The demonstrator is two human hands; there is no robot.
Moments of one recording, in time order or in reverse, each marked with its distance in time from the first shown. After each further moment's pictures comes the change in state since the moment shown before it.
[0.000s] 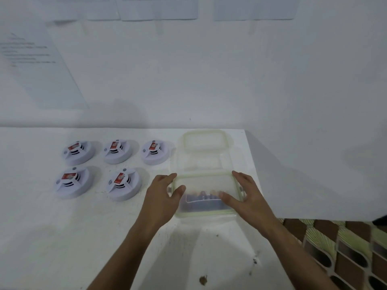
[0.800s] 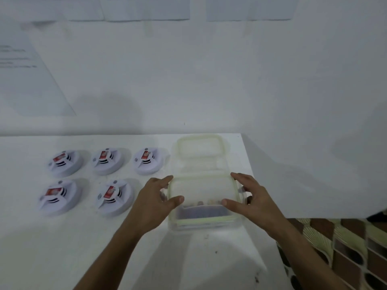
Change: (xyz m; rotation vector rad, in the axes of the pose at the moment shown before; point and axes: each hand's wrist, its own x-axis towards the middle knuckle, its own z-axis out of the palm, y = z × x) left_hand 0.031 0.003 -0.016 -0.003 -0.118 0.035; right_hand 0.026 0.010 -0.023 0.063 -0.018 -0.014
